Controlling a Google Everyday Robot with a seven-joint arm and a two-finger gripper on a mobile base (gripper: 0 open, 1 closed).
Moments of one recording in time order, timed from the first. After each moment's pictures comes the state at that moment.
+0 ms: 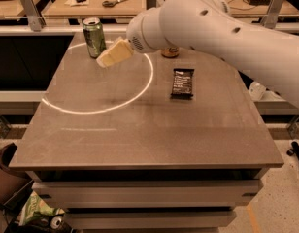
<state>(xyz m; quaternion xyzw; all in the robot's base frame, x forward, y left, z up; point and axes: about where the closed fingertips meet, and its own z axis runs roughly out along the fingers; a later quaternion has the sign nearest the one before) 0.670 0.055 0.949 -0.43 0.73 0.10 0.52</state>
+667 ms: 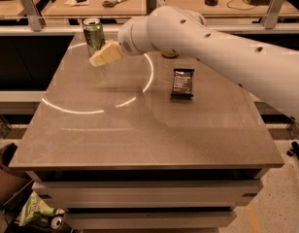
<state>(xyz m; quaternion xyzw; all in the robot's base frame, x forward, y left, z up) 0.715 0.094 0.917 -0.43 0.72 0.13 0.52</state>
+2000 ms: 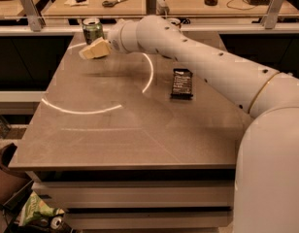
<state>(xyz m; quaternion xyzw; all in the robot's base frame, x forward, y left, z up) 0.786 0.144 0.890 -0.40 0.70 0.20 0.56</state>
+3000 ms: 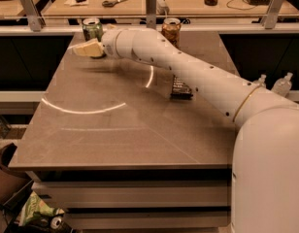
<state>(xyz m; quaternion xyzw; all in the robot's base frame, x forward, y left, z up) 0.799 0.171 0.883 -0.36 0.67 0.26 0.59</state>
